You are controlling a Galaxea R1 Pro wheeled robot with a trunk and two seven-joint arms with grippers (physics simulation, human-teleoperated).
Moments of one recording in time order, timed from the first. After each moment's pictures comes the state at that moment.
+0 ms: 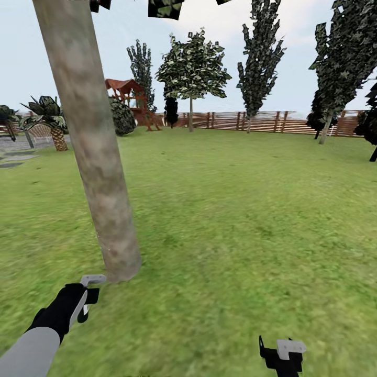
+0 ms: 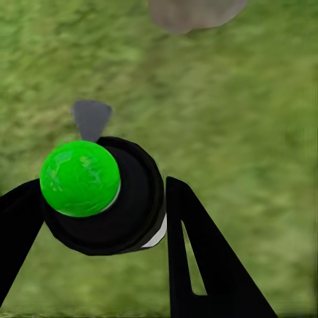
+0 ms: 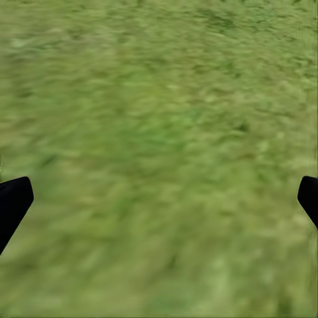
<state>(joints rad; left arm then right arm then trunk) -0.65 0.17 0.17 -0.61 -0.13 0.59 0.04 -0.37 -0.04 -0.25 -0.20 0.30 -0.59 -0.18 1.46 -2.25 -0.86</state>
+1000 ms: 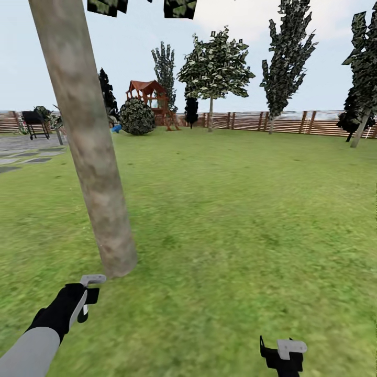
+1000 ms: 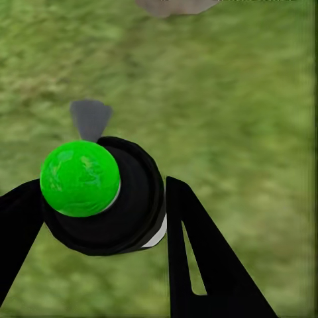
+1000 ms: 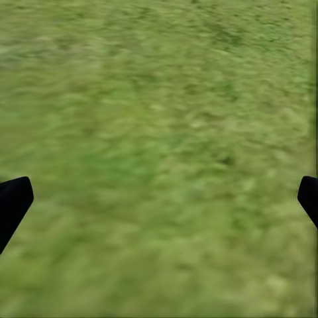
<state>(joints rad) -0.65 0.17 0.17 -0.61 -0.13 0.59 0.04 -0.37 -0.04 -0.25 -0.21 0.30 -0.59 -0.18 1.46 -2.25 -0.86</state>
